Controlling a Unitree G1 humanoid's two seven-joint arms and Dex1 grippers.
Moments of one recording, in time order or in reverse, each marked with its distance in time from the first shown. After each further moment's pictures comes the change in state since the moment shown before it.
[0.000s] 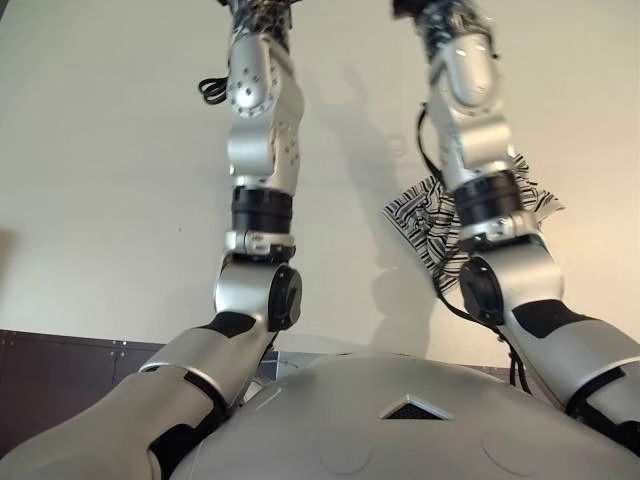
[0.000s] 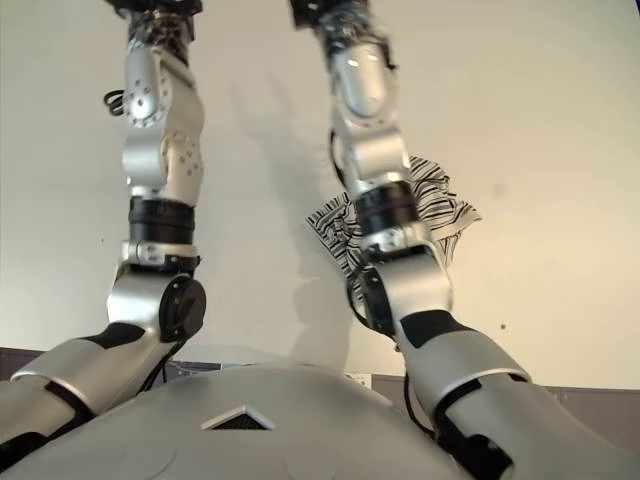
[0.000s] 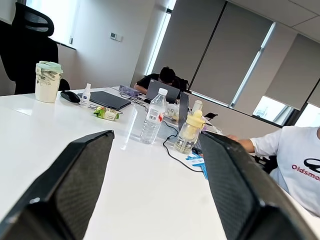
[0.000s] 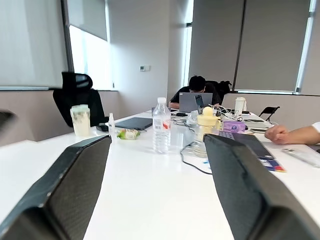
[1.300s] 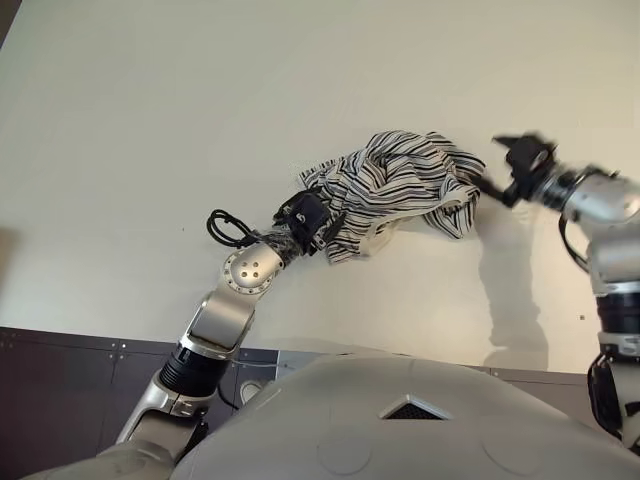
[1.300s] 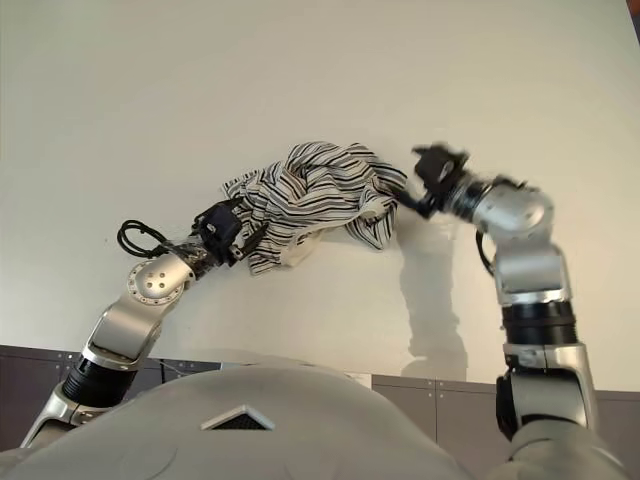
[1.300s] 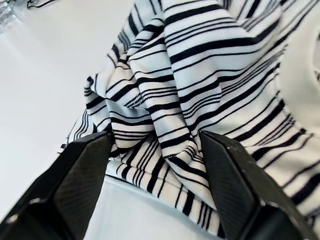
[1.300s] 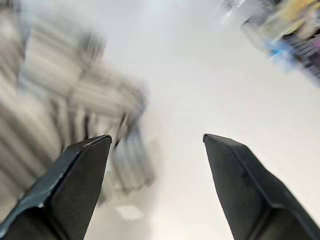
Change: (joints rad) left arm 0.702 0.516 -0.531 -0.563 0.282 0.369 -0.469; right arm 0.590 -0.584 0.119 -0.363 -0.124 0.180 0.612
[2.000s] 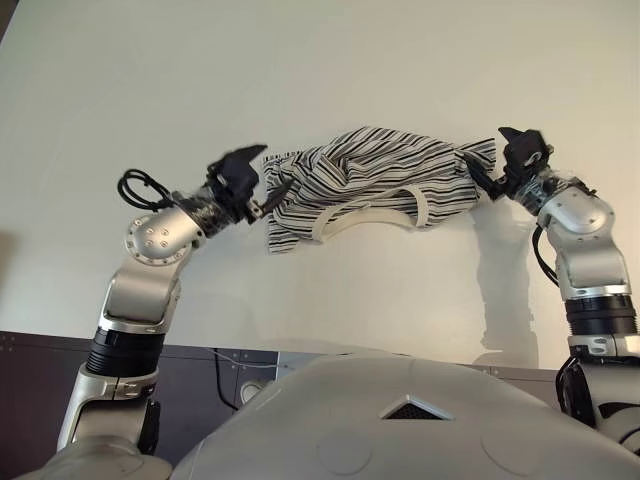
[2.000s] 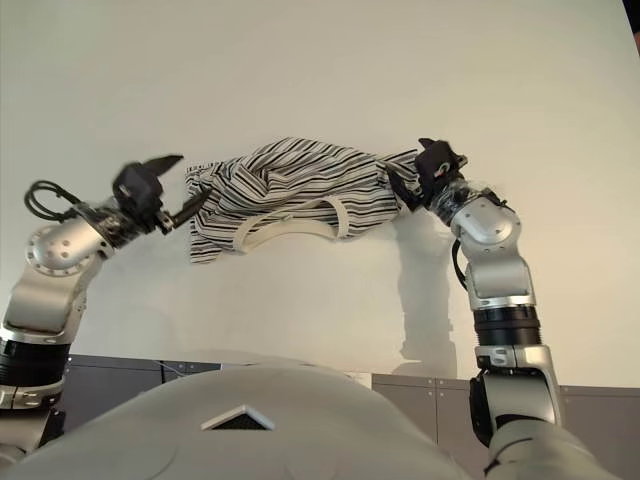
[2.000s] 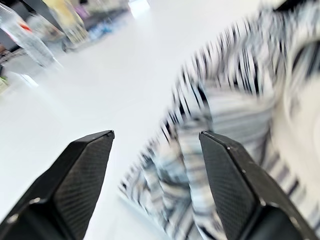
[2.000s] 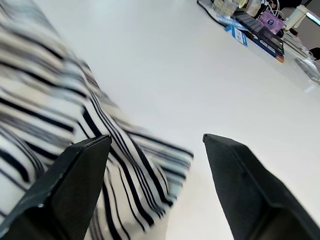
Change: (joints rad) left arm -0.079 0.170 0.363 0.021 -0.300 -0.167 -0.210; right arm -0.034 0.136 -0.111 -0.099 0.248 0.106 -0.154
